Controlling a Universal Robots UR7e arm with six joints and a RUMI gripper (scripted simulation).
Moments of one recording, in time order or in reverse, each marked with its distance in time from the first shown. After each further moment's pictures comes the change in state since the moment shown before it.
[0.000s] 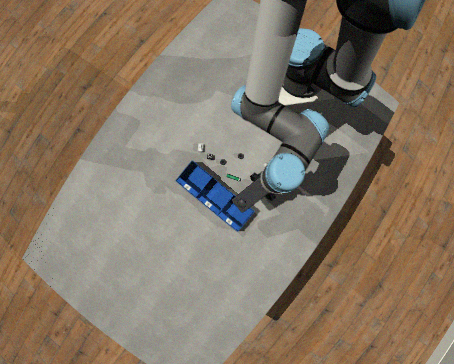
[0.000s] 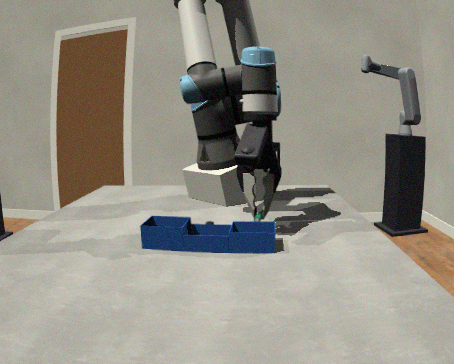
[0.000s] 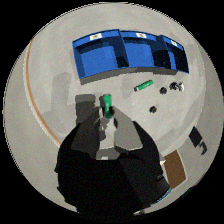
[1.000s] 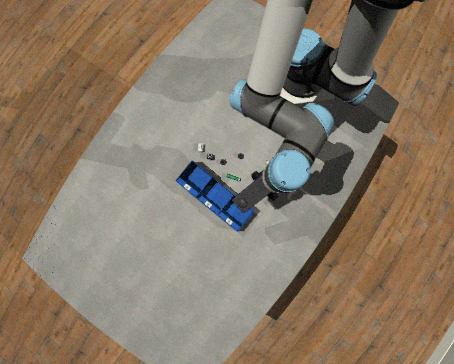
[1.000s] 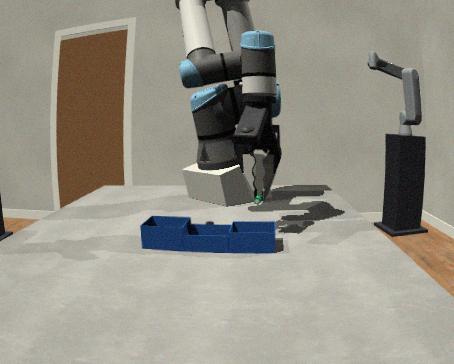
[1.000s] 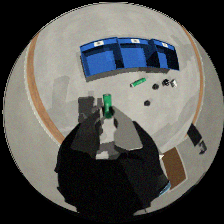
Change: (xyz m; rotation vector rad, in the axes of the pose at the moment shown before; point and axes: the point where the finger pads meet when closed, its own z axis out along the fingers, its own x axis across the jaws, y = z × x) arm 0.000 0.000 -0.040 -0.002 0.000 0.002
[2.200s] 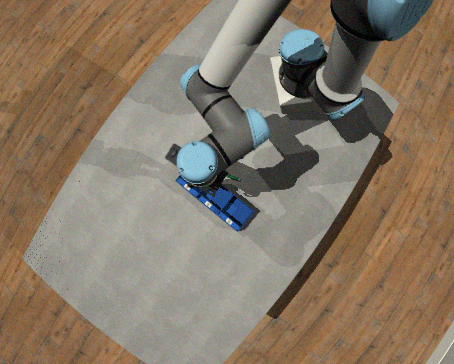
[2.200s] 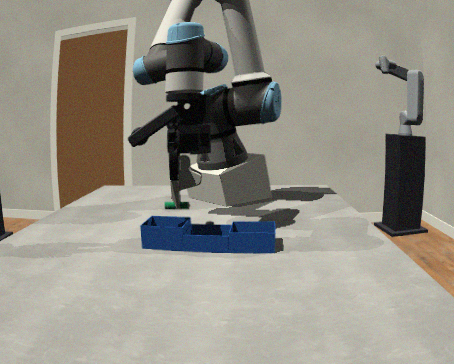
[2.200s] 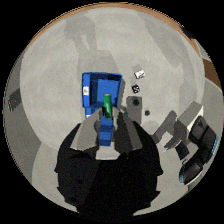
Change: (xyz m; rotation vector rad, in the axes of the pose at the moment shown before) arm 0.140 -0.112 -0.002 0.004 -0.007 1.250
